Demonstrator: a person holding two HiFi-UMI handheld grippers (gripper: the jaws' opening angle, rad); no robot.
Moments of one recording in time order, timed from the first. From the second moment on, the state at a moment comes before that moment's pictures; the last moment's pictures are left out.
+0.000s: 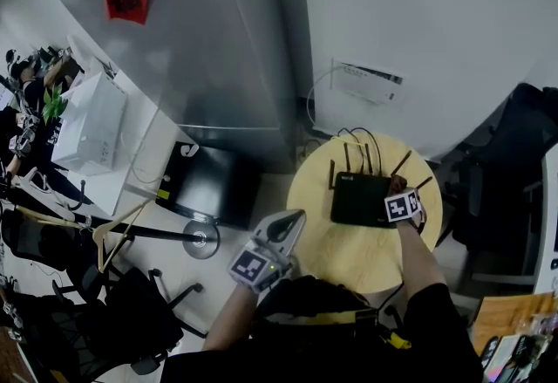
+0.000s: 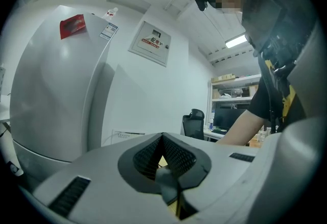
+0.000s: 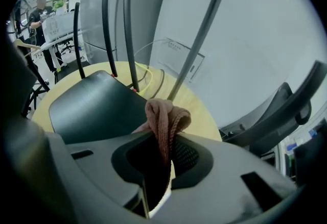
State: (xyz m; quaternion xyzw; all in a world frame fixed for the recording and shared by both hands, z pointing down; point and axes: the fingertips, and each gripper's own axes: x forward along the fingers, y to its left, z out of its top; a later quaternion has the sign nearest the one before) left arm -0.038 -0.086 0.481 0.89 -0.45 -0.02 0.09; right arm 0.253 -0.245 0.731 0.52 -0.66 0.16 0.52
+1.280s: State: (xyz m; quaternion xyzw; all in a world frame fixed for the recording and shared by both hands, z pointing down) left arm -0.070 -0.096 0.460 0.88 -0.46 -0.06 0.05; right arm 0.076 -0.186 0.646 0.36 -0.87 0.28 0.18
